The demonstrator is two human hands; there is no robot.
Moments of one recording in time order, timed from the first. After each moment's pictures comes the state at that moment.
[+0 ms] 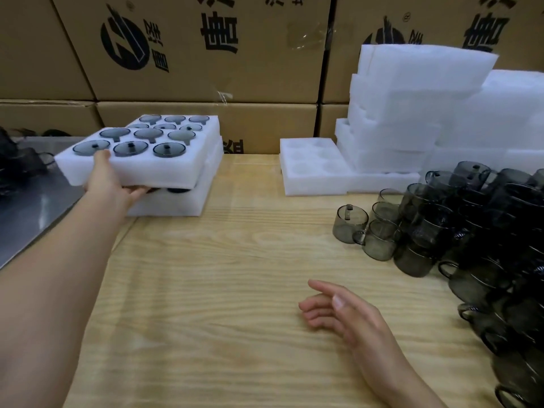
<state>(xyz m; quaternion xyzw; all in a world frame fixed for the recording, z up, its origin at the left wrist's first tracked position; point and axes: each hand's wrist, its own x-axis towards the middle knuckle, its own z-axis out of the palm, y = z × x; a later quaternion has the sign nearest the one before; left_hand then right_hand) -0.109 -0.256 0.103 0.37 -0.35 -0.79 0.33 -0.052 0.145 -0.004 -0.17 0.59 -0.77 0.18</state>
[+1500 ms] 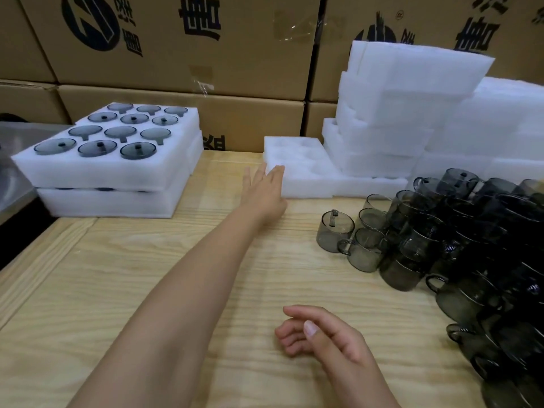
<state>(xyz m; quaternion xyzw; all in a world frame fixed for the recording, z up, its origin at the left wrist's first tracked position) -0.251 -0.058 0.020 0.02 -0.99 -0.09 0.14 -0.055 0.142 -0.010 -0.19 0.60 -0.75 0.18</state>
